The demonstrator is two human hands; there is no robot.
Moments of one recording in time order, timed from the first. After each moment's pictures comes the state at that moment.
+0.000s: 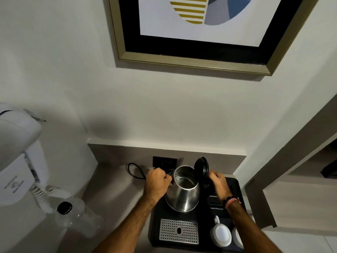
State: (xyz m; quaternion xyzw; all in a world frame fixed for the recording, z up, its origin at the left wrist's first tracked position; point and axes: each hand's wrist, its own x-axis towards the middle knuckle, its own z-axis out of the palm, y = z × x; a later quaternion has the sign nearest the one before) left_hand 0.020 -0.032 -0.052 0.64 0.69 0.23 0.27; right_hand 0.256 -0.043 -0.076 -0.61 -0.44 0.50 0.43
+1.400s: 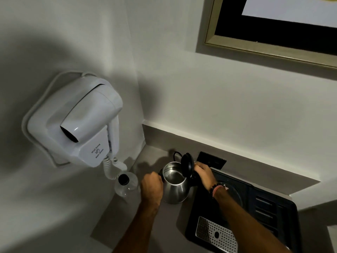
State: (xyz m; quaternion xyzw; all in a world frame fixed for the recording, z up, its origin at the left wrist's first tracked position) left_hand -0.126 -0.081 -0.078 0.45 0.87 0.10 0.17; right_hand 0.057 0.019 -0.127 -0.53 -0.52 0.60 0.29
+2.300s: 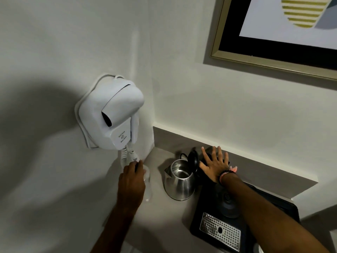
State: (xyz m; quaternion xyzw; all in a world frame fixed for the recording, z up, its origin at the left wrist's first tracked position) left_hand -0.192 -0.179 -0.045 0.59 0.77 0.18 -0.16; right_hand 0.077 0.022 -0.080 -0.56 -0.81 0.12 -0.10
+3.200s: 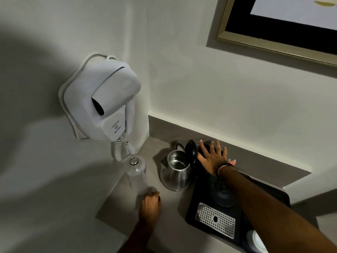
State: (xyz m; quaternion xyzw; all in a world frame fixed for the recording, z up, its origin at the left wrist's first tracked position) left_hand -0.129 -0.190 -0.189 0.55 0.81 0.13 0.17; right_hand 0.075 0.023 -0.092 -0.59 -0.78 0.17 -0.10
